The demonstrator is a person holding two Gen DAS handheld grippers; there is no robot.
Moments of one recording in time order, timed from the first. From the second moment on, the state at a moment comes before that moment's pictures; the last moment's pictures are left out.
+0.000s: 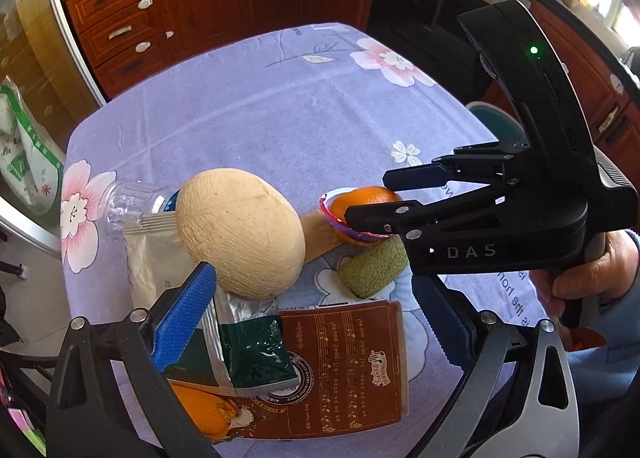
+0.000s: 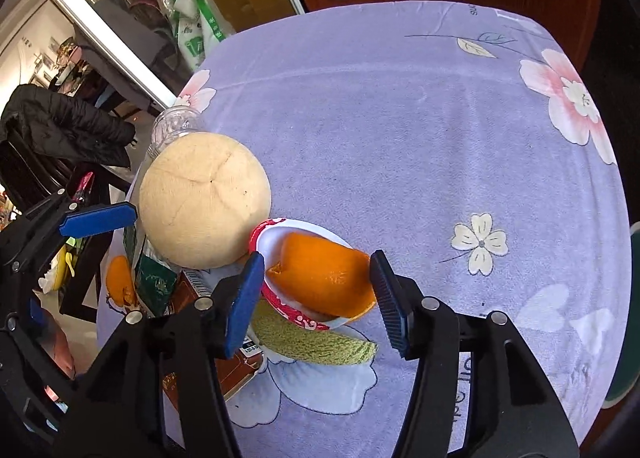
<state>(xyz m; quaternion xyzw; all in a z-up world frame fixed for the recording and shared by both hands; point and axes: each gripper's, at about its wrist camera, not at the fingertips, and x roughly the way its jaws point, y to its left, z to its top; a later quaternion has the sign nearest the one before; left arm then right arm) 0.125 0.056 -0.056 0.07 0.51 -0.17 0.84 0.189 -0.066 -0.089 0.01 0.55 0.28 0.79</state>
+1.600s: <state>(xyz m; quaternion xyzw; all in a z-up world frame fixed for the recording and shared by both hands) 0.185 -0.030 -0.060 0.12 0.51 -0.21 0.82 0.173 -0.212 -0.101 0.17 0.53 0.21 0.80</state>
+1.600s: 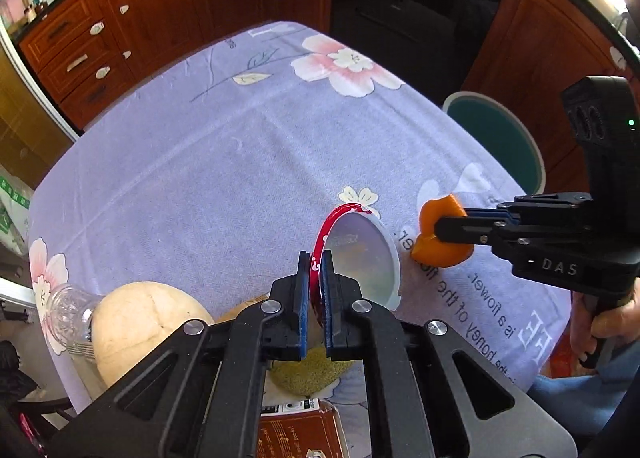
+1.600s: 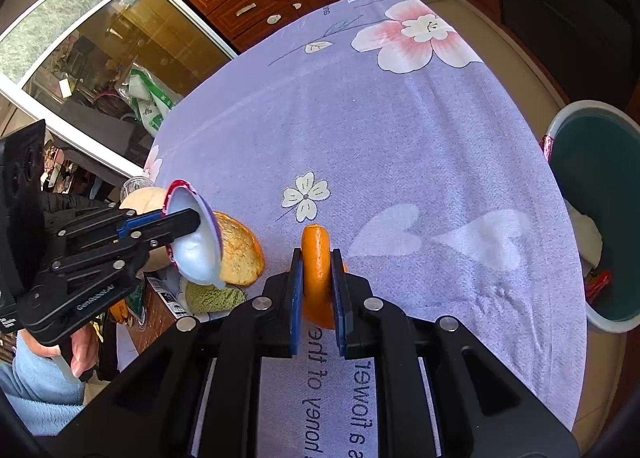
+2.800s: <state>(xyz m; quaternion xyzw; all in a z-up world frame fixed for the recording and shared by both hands) 0.103 -0.017 -0.062 0.05 0.52 -0.29 0.80 0.107 -0.192 -0.080 0.13 0.54 0.21 0.81</state>
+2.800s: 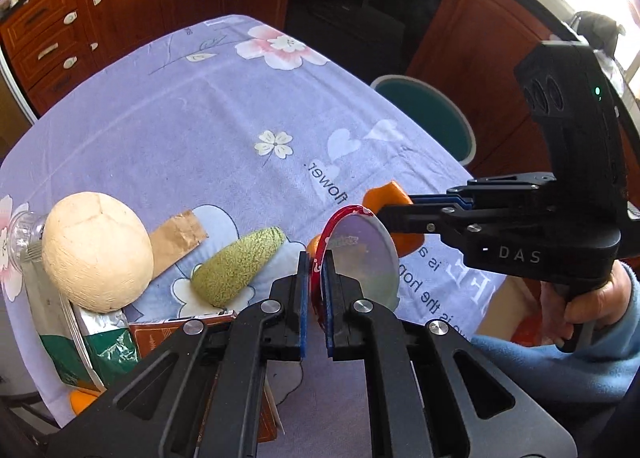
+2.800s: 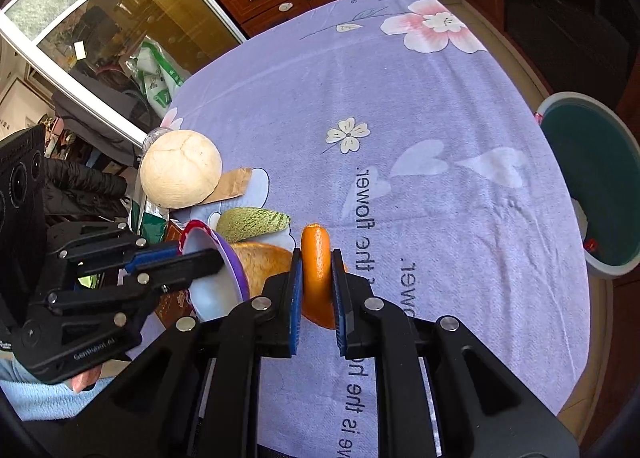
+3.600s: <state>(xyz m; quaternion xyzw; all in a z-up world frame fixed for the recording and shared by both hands) 0.083 0.030 -0.089 0.04 0.56 -0.25 0.79 0.114 -0.139 -0.080 0.13 0.55 0.27 0.78</state>
